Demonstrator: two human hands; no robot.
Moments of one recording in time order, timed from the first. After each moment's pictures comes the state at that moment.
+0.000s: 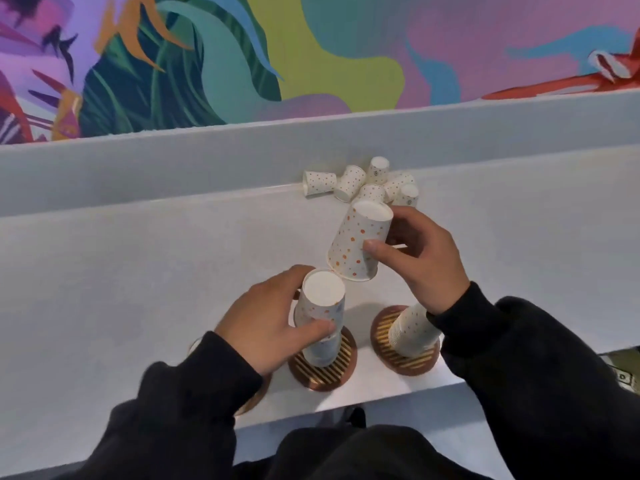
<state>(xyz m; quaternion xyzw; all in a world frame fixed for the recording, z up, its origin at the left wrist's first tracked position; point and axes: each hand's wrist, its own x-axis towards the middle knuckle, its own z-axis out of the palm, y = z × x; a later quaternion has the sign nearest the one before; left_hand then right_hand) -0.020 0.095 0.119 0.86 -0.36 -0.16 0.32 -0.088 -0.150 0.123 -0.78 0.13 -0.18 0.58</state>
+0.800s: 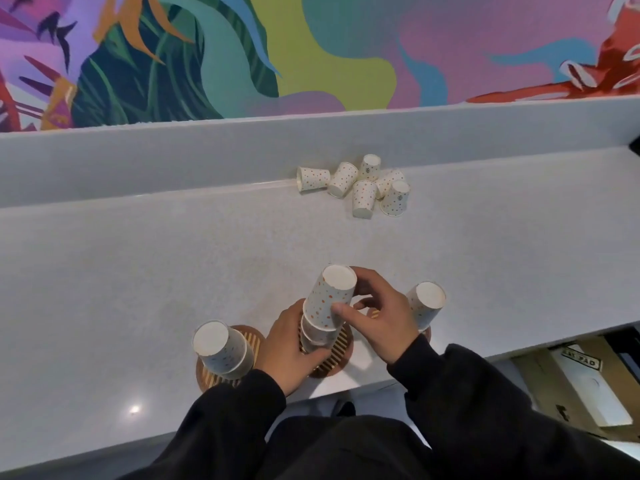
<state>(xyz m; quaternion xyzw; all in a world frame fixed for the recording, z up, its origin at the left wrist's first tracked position) -0.058 0.100 -0.021 0.85 -0.23 -0.22 0.43 -0.131 -0.082 0.049 -0.81 0.15 -0.14 0.55</state>
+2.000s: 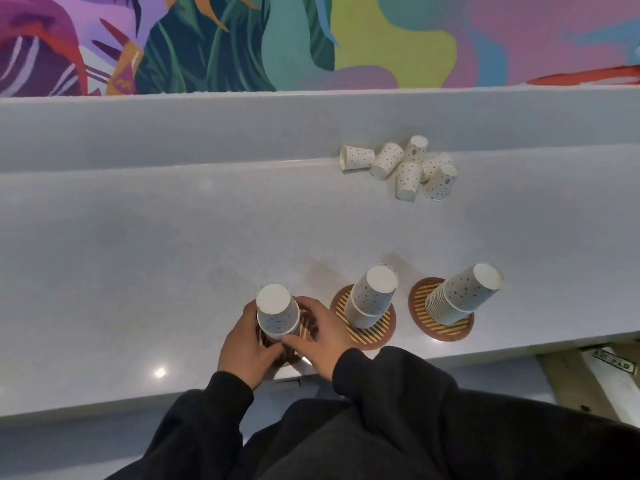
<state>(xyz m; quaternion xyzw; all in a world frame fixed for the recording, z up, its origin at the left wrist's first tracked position) -0.043 0.241 -0.054 0.89 -0.11 -0.16 0.42 -0.100 0.072 -0.036 -0.83 0.14 0.06 0.54</state>
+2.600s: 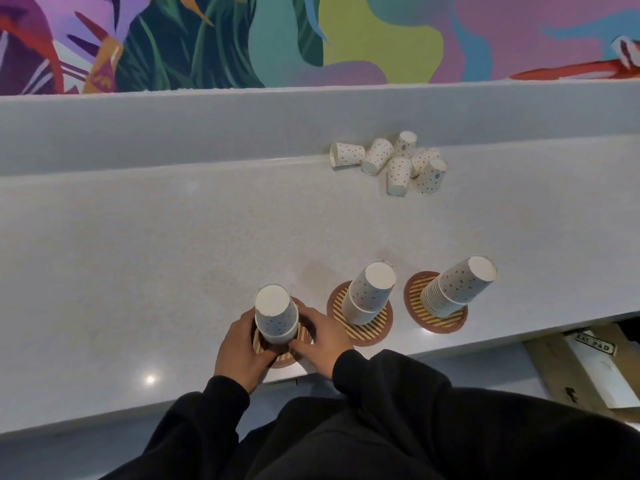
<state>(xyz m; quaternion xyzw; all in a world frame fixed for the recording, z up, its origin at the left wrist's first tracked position) -0.037 0.248 -0.066 0.88 -0.14 -0.15 0.43 -0.097 0.072 -0.066 -0.85 0.18 0.12 0.48</state>
